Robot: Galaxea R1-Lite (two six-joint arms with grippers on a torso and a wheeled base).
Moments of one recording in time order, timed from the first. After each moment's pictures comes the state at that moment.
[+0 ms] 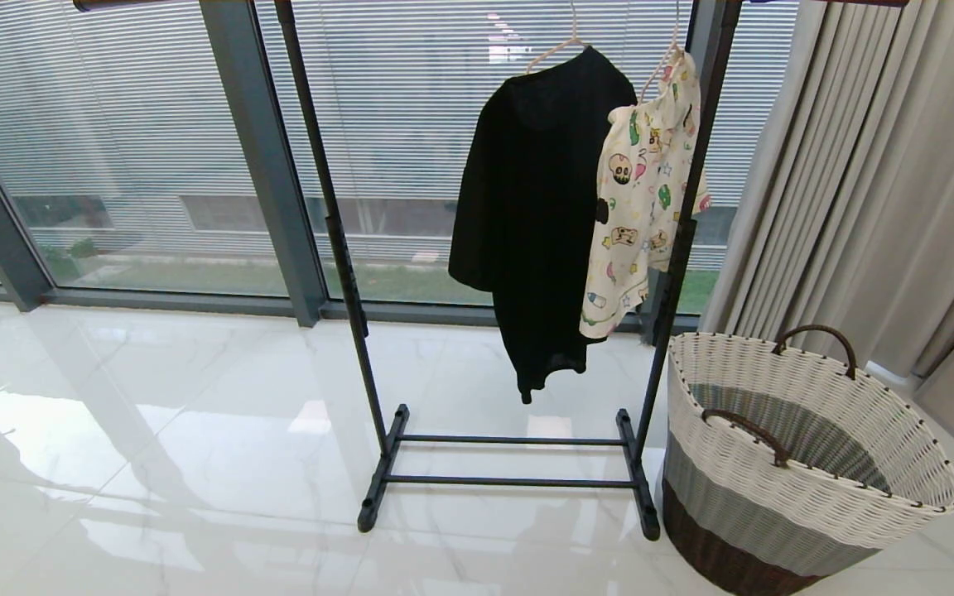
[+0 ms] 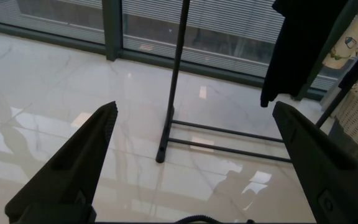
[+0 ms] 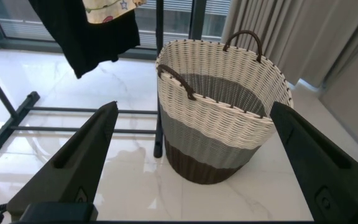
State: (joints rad) left arm 0.00 0.00 0.00 0.01 0.03 -0.09; right arm 0.00 0.00 0.00 -0.01 0.03 0.00
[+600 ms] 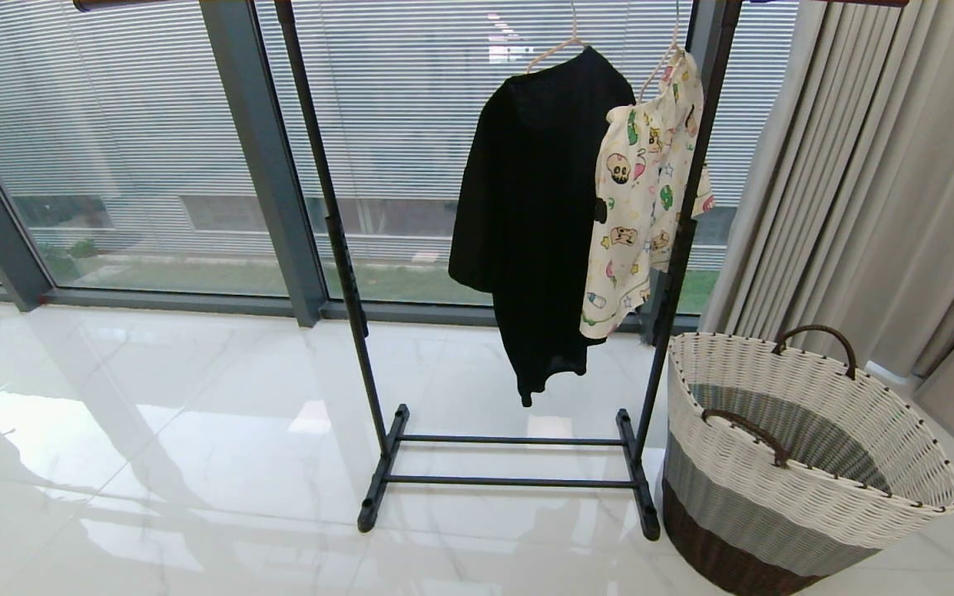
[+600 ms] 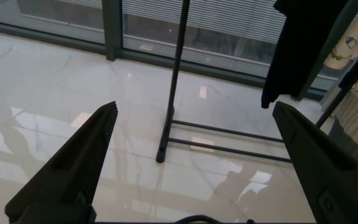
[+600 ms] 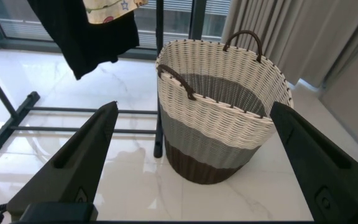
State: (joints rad) left arm 0.00 0.00 0.00 0.01 0.03 -0.09; right arm 0.00 0.00 0.00 -0.01 0.03 0.00
